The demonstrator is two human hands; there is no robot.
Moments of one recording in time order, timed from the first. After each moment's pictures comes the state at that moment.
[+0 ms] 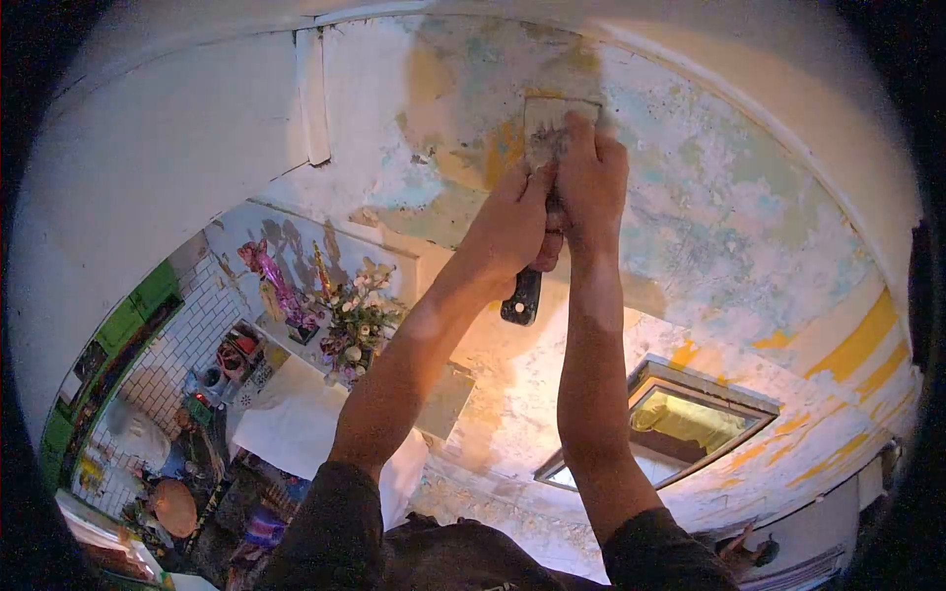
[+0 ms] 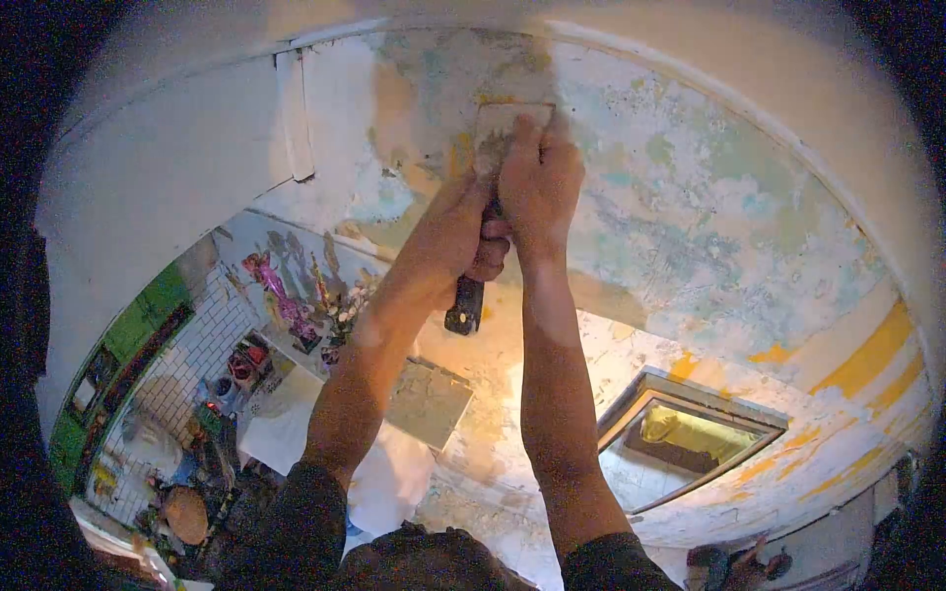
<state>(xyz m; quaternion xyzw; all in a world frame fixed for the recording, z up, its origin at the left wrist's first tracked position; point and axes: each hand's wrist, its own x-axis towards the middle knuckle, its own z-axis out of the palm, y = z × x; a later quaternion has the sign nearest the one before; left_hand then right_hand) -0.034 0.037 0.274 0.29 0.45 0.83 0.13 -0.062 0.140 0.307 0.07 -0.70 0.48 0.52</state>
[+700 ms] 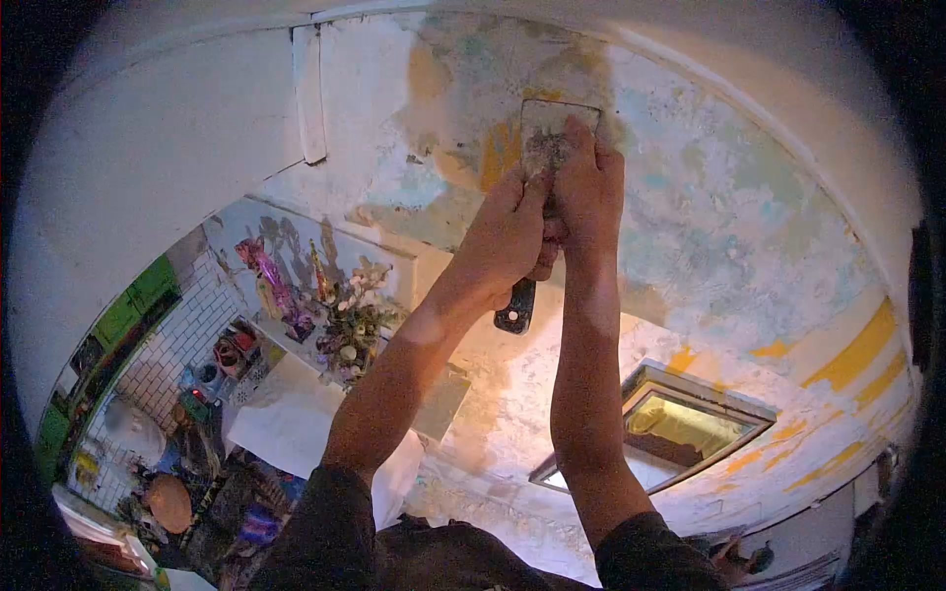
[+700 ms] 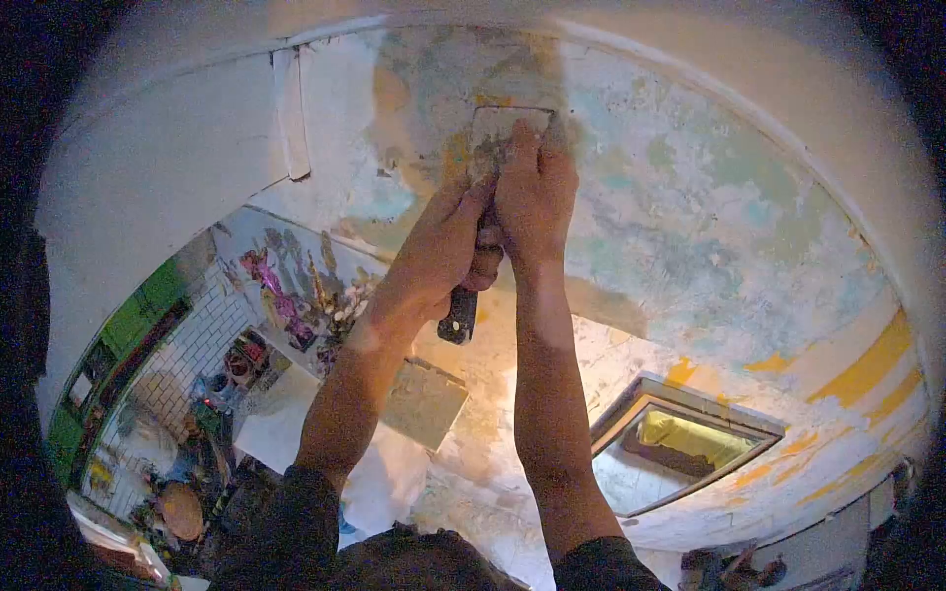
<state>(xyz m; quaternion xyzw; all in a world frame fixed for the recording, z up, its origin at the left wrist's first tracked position) -0.028 0.039 0.274 0.27 0.47 0.84 0.12 -0.057 0.138 0.301 0.07 -0.69 0.53 0.49</state>
